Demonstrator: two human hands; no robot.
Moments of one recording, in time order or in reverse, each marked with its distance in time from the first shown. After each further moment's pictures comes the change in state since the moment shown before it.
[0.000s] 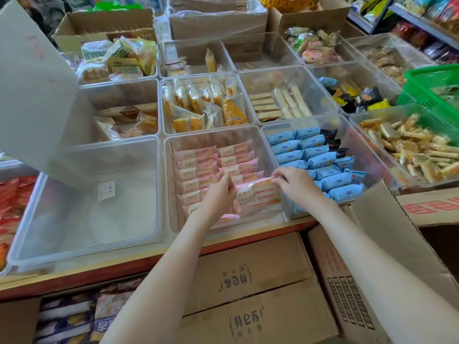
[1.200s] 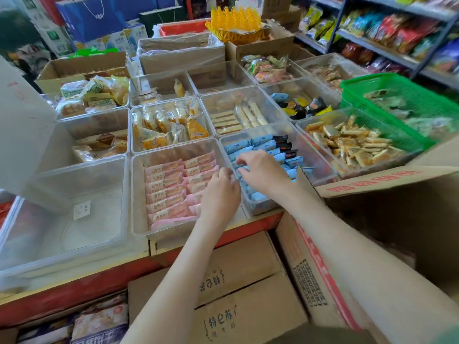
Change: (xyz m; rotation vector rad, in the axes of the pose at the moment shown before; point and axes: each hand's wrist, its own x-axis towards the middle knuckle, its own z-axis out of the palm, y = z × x) left_hand -0.072 0.139 0.043 0.135 0.304 0.142; right_hand -0.062 -0.008 -0.070 -0.123 0.216 -0.175
